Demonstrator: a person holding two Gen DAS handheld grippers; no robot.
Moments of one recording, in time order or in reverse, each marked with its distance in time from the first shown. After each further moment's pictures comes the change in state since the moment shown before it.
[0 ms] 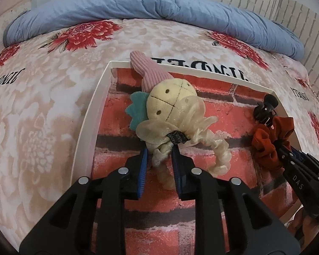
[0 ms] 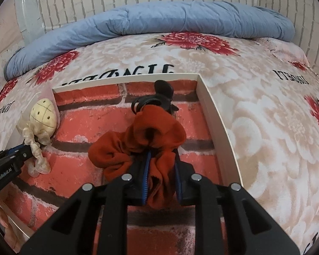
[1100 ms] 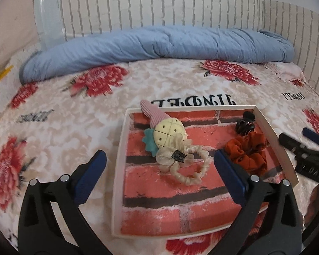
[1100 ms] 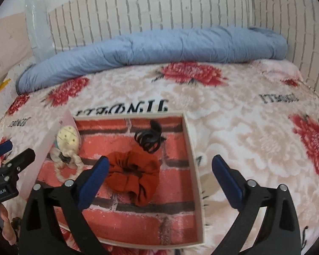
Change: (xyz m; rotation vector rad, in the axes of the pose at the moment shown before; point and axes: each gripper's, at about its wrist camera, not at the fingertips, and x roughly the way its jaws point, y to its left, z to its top) left arm -0.104 -0.023 -0.006 0.129 -0.220 0.104; right arm -0.096 -0.028 0.013 0.007 -0.190 0.038
